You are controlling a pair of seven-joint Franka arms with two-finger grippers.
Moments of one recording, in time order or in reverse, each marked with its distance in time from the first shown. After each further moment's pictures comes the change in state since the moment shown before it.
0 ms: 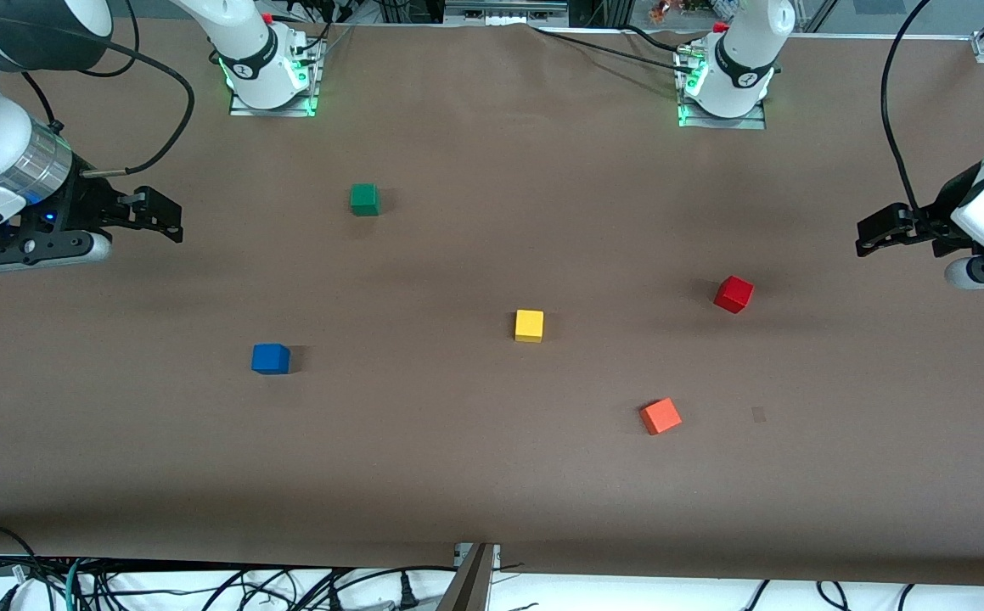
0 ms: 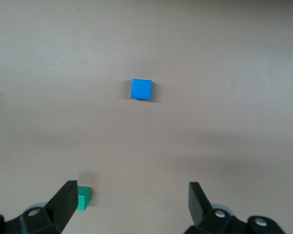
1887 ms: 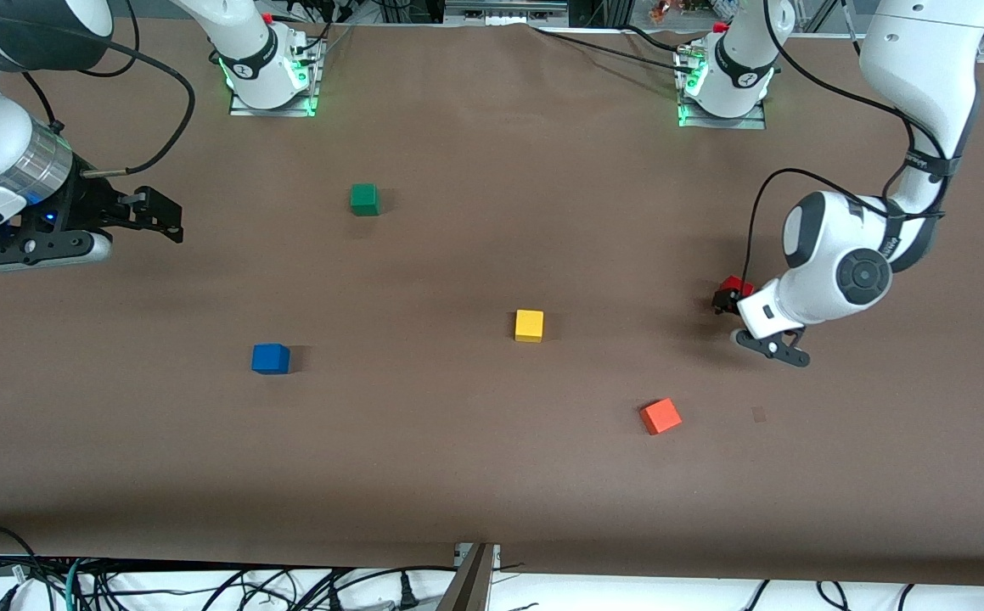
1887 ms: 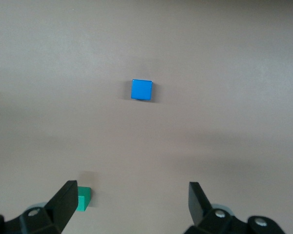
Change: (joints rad) left arm -0.021 0.256 -0.009 -0.656 0.000 0.827 0.322; right arm -0.001 0.000 0.001 0.000 0.000 0.002 0.000
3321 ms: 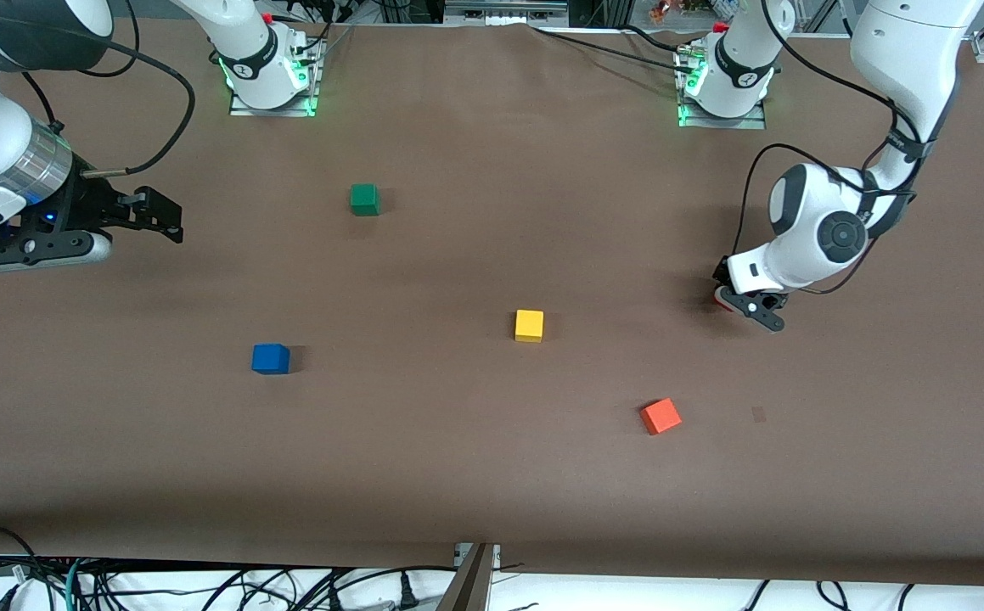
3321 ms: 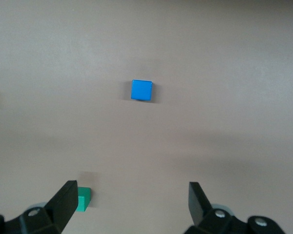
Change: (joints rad) left arm 0.055 -0.059 -0.010 -0.220 0.001 0.209 0.242; right arm 0.000 0.000 0.000 0.000 -0.002 0.002 0.000
